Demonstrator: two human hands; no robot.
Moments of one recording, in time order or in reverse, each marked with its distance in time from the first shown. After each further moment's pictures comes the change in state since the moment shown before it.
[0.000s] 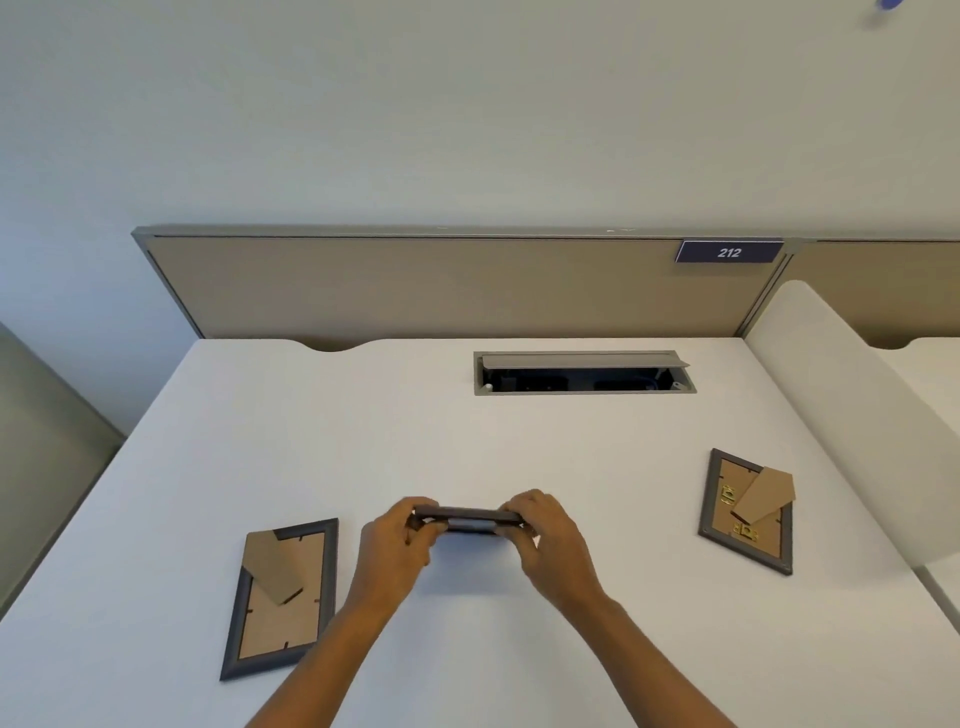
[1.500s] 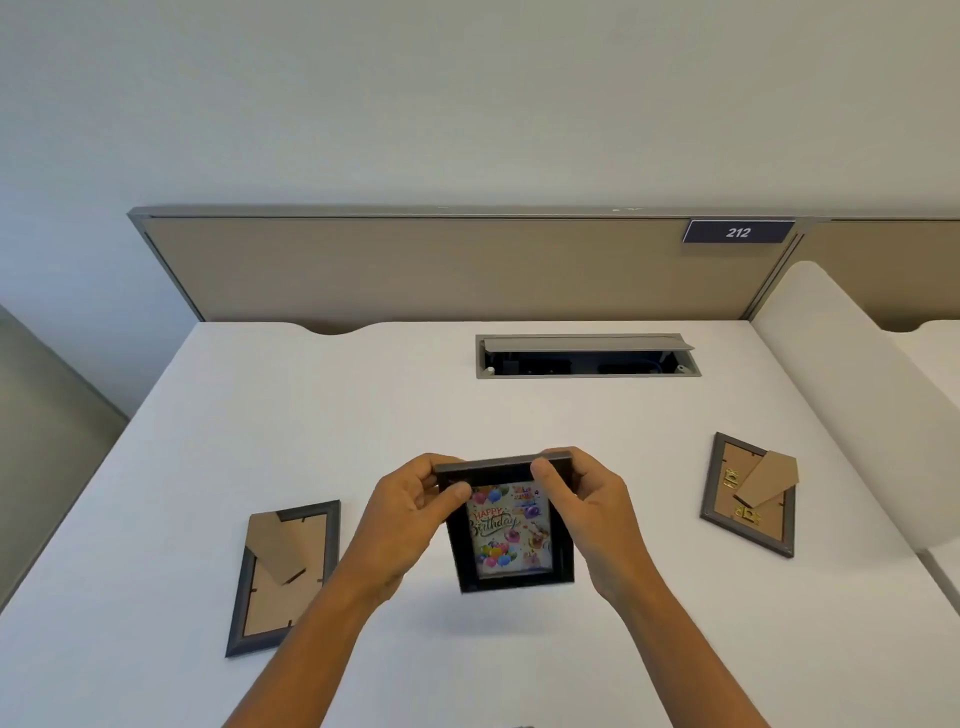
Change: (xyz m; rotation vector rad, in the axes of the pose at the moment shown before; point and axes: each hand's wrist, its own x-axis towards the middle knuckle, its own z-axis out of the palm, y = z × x) left_hand -0.019 0.073 -0.020 -0.367 -0.221 -0.011; right_hand 0.004 -0.072 -0.076 0.761 0.018 0.463
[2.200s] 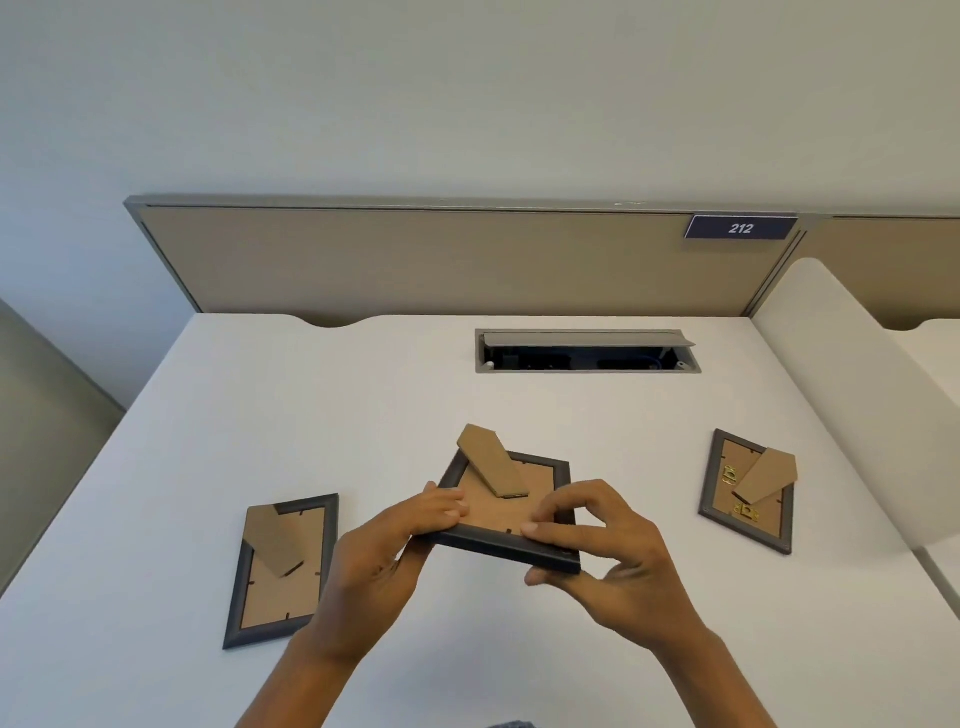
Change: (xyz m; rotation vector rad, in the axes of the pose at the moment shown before) left_hand -0.042 -0.031 -0.015 0.386 0.076 0.784; right_hand -0.036 0.004 -0.031 -0.474 -0.205 -0.716
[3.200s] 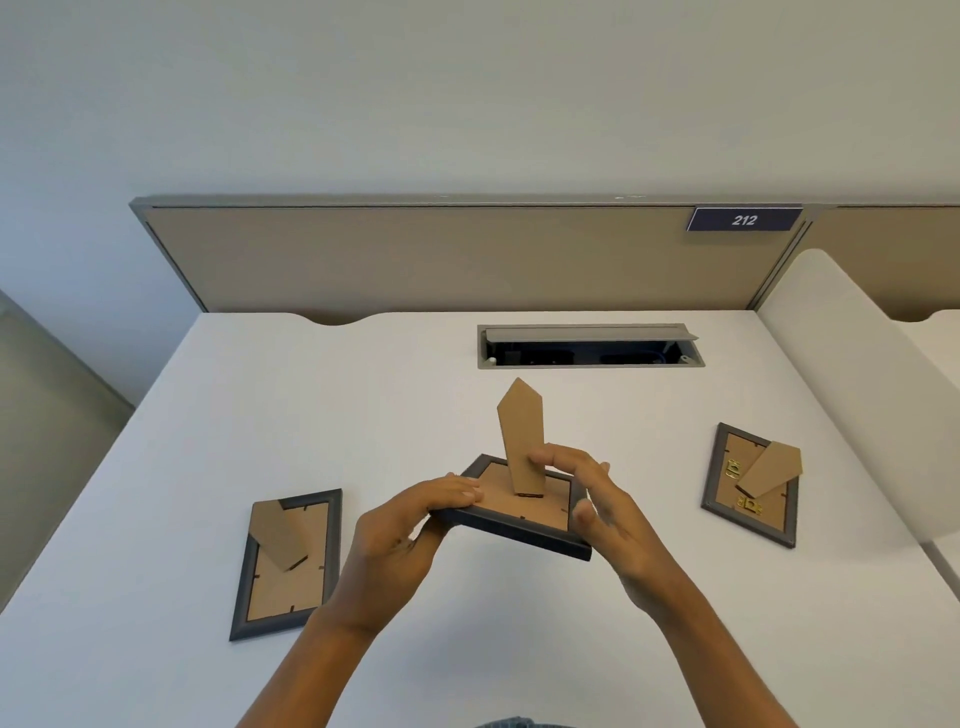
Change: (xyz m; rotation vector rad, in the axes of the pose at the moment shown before) left_hand 0.013 0.000 0.012 -0.026 -0.032 -0.037; right_hand 0.011 0.007 -0.006 0.193 -0.183 0.425
